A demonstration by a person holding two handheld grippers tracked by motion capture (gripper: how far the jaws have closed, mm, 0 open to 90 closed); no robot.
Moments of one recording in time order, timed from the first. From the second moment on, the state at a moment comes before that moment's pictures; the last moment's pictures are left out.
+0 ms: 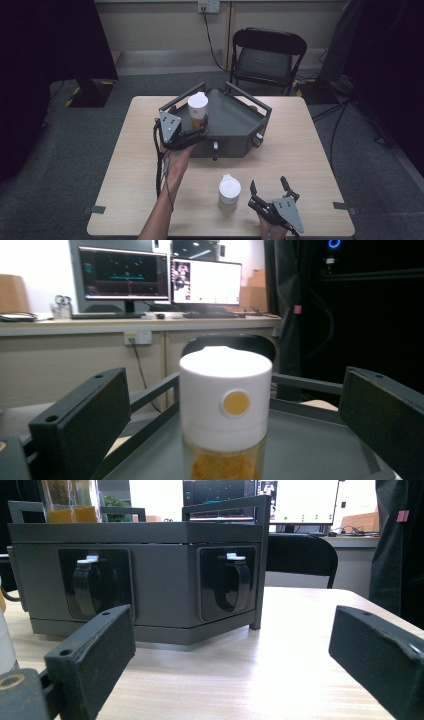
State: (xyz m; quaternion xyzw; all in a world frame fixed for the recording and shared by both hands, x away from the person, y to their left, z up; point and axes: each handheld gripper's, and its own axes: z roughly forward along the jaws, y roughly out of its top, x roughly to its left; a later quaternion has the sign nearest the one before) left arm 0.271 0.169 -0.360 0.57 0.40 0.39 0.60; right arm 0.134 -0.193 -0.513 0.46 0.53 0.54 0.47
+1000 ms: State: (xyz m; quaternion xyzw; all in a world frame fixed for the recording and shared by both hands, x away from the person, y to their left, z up) left arm 0.199 0.190 -0.418 0.56 0.40 0.39 0.61; right arm 0.134 -0.193 -0.513 0.46 0.53 0.54 0.47
